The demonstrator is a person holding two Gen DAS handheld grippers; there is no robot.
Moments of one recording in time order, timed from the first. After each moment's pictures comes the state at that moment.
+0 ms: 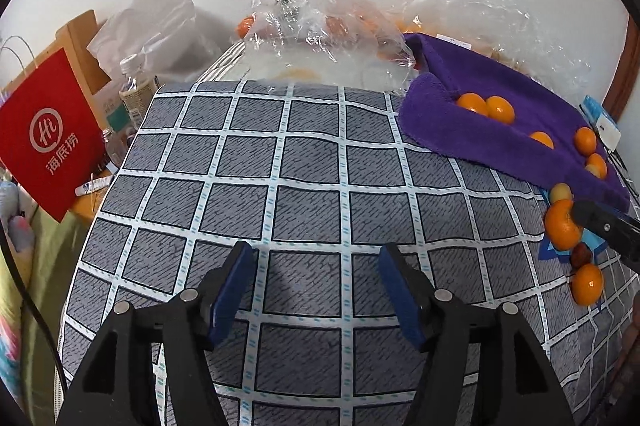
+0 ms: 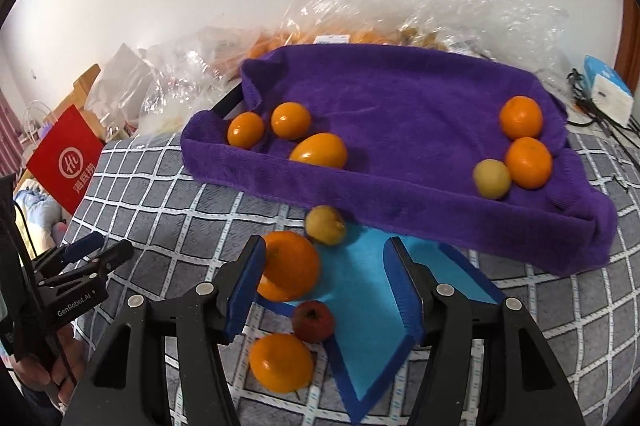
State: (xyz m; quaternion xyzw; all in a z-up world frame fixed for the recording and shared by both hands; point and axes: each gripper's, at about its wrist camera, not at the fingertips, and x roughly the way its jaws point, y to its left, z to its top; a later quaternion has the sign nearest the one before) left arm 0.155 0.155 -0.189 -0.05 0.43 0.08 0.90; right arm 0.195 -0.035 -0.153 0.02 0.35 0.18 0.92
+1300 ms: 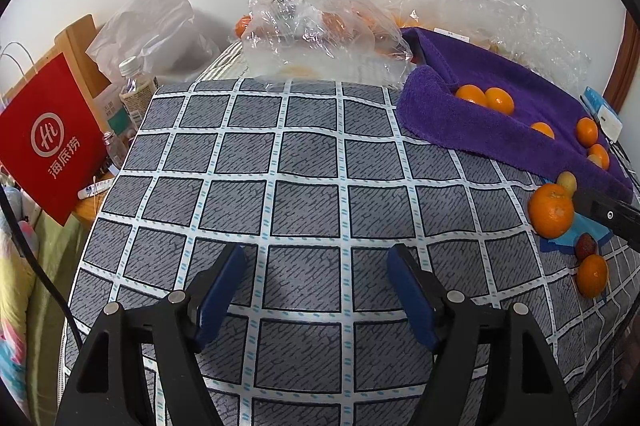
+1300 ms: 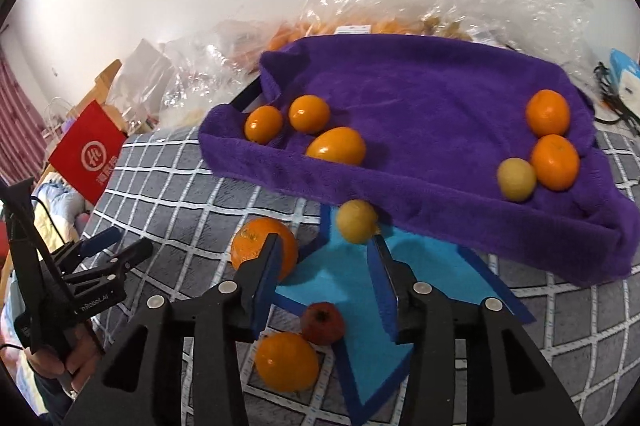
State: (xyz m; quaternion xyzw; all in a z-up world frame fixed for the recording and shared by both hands) left arm 0.153 0.153 -0.190 -0.04 0.43 0.08 0.90; right arm 0.204 -0.040 -0.154 0.03 0.37 0.23 0.90
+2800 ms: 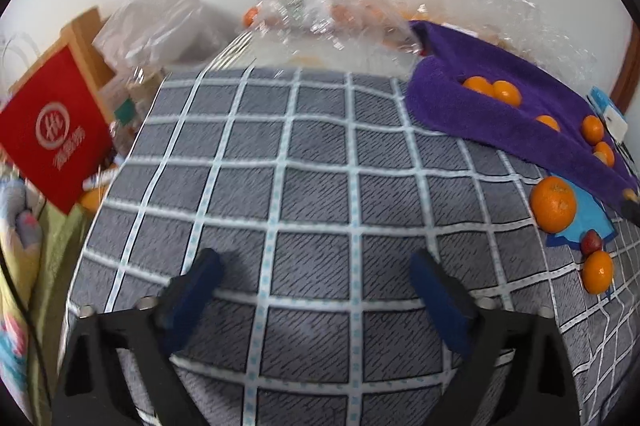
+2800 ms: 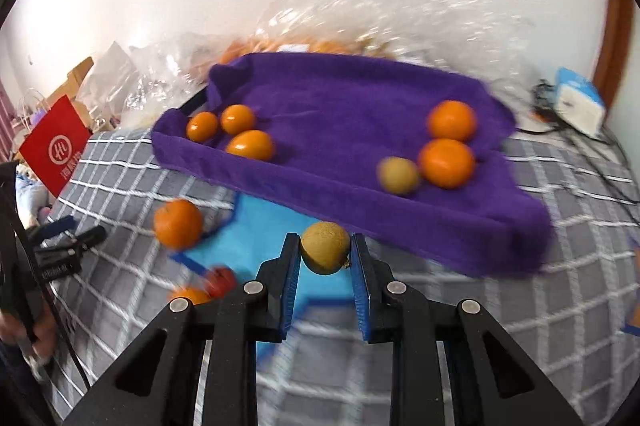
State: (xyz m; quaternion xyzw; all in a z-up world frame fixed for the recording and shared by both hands) left arm 0.148 0.156 -0.193 -0.05 0.44 0.10 0.89; right arm 0.174 -0.102 -0.147 -0.02 0.34 0.15 0.93
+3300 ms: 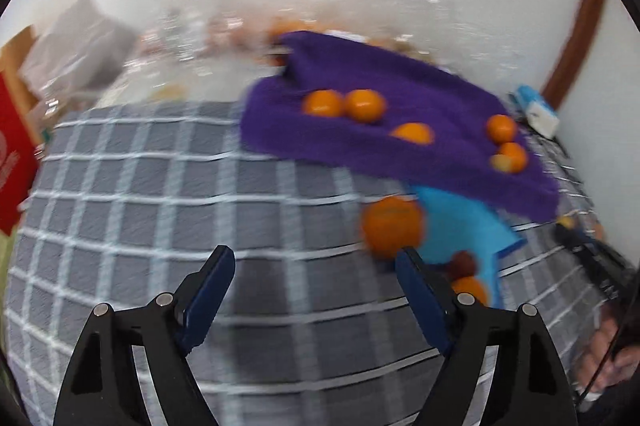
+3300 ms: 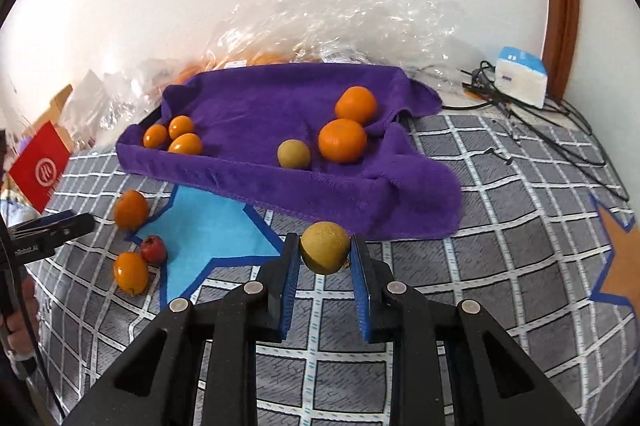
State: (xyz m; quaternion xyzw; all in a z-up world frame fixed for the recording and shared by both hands) left arm 0.170 0.062 -0.163 -0.07 0.44 -0.04 0.90; right arm 0.162 -0.167 -0.157 0.02 0.31 0.12 0.94
